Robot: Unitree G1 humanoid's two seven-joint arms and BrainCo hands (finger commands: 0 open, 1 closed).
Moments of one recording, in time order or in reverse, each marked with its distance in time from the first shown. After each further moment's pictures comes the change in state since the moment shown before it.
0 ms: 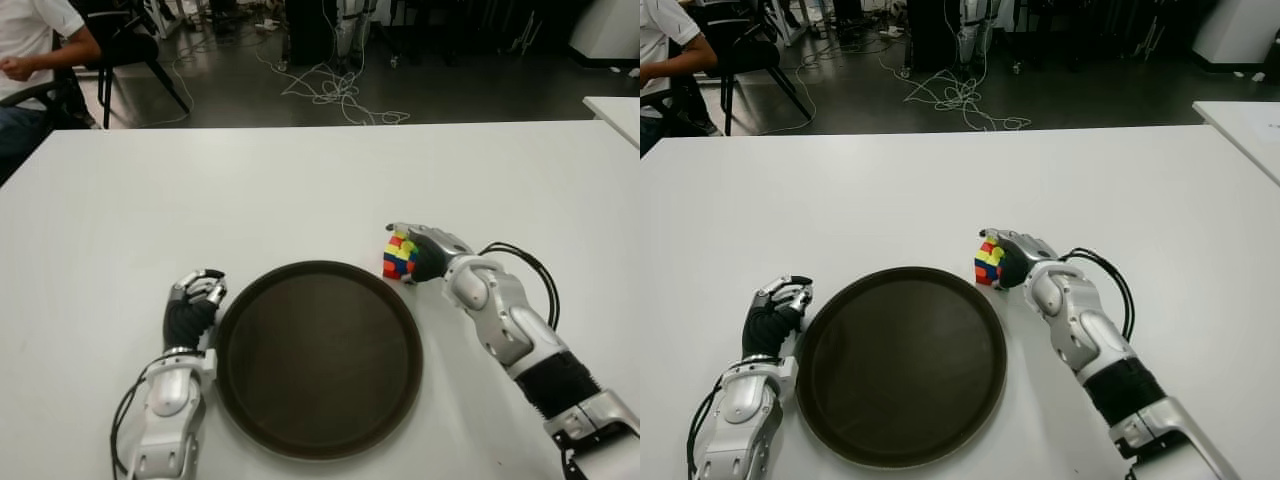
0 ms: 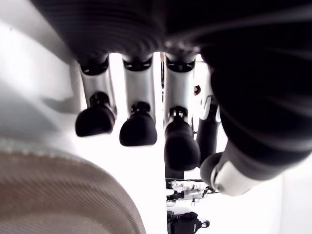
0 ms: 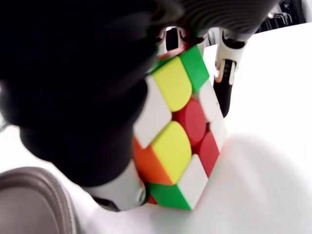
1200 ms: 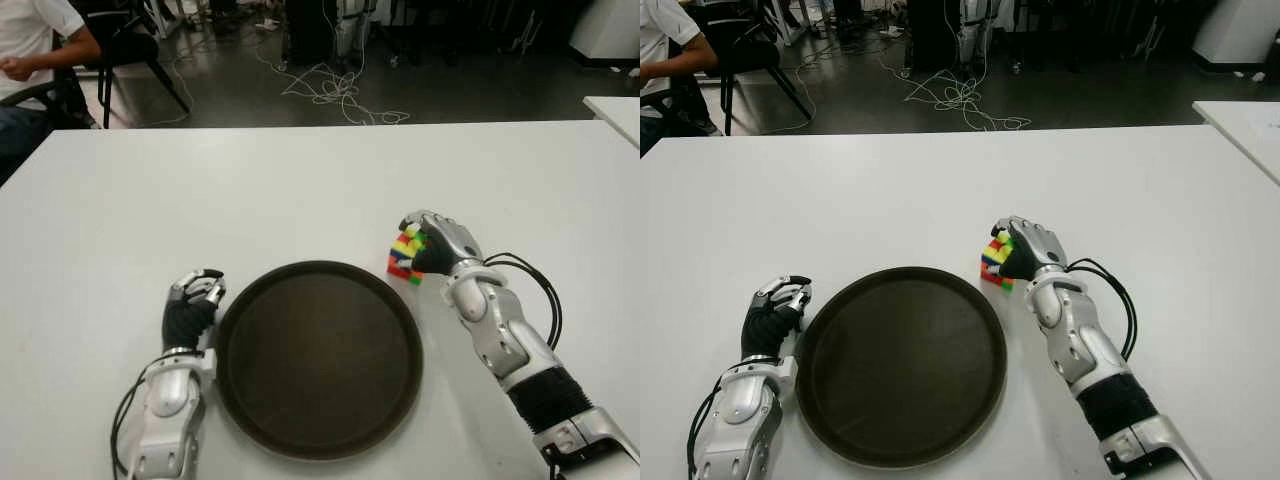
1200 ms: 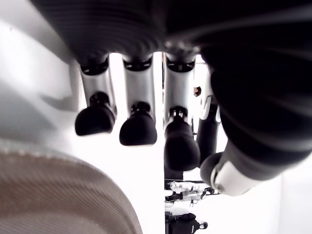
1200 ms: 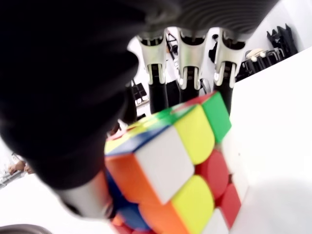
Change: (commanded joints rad) left arm 0.004 0.001 0.000 0.007 -0.009 -0.020 -0.010; right arm 0.075 0.108 -0.128 -0.060 0.038 -0.004 -0.303
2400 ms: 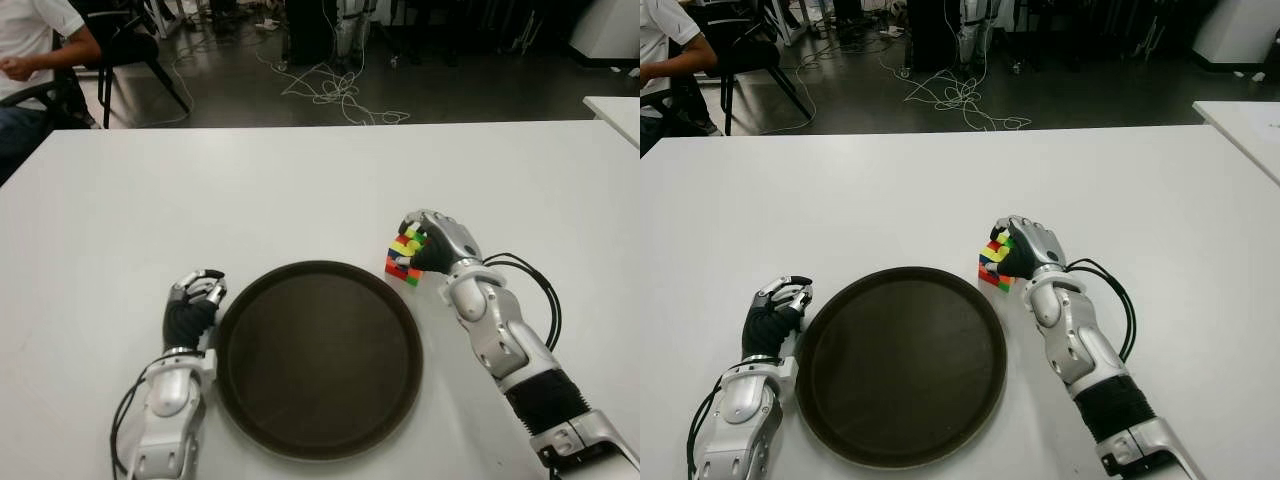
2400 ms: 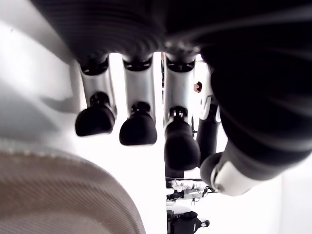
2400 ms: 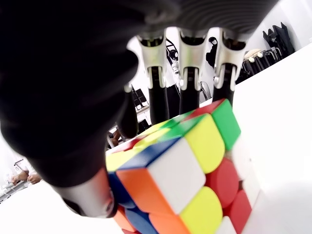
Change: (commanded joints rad) left arm 0.000 0.004 -0.004 -0.021 0.013 0.047 0.014; right arm 0.001 0.003 -0.011 -0.013 0.019 0.000 0.020
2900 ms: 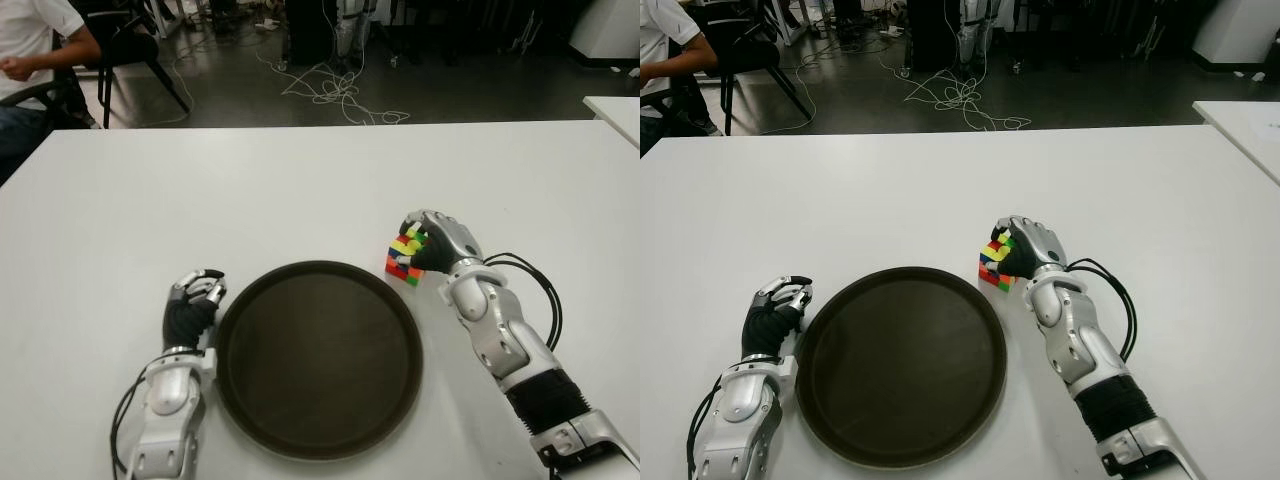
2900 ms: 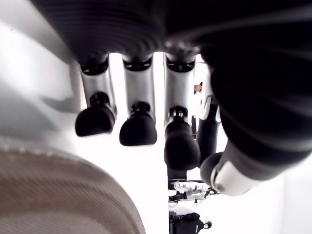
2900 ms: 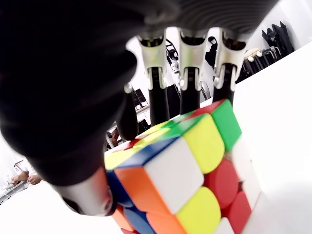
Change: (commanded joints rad) left arm 0.000 -0.001 0.004 -0.009 -0.014 0.014 -0.012; right arm -0.002 0.000 -0.003 0.006 0.004 -0.009 0.000
